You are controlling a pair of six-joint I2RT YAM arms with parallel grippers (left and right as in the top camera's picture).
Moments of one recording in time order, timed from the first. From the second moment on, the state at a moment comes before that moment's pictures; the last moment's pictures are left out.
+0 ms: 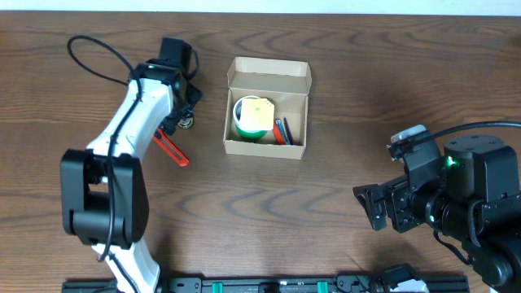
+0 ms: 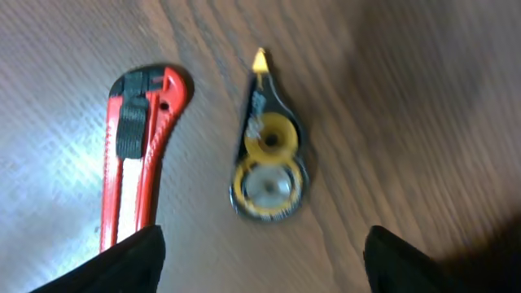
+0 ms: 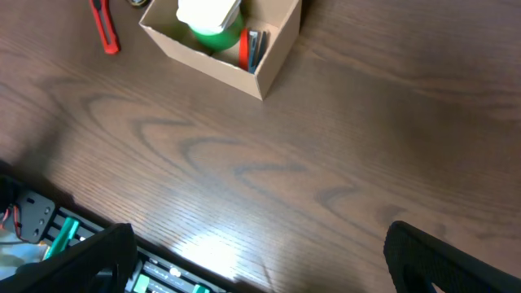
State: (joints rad) left arm -0.14 1.93 1.45 -0.84 -0.13 -1.10; right arm 0.28 0.97 1.52 -1.50 -0.15 -0.02
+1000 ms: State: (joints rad) left arm -0.11 2.12 1.52 -0.81 -0.08 -1.13; right arm 0.28 0.97 1.52 -1.50 -0.15 -0.02
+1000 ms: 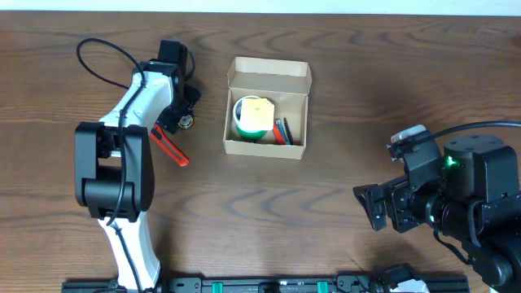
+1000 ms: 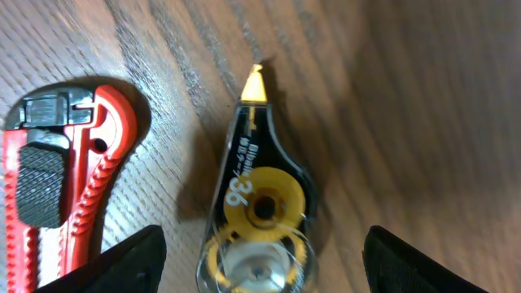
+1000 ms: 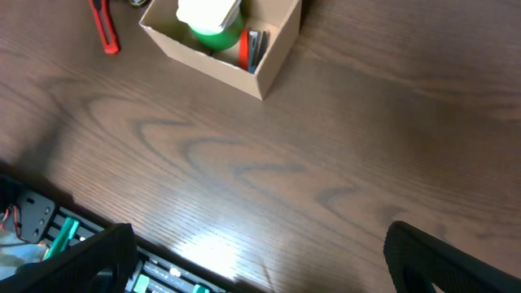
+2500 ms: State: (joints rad) left arm -0.13 2.08 1.69 -1.00 -0.03 -0.94; right arm 0.28 0.97 1.52 -1.50 -0.15 -0.02
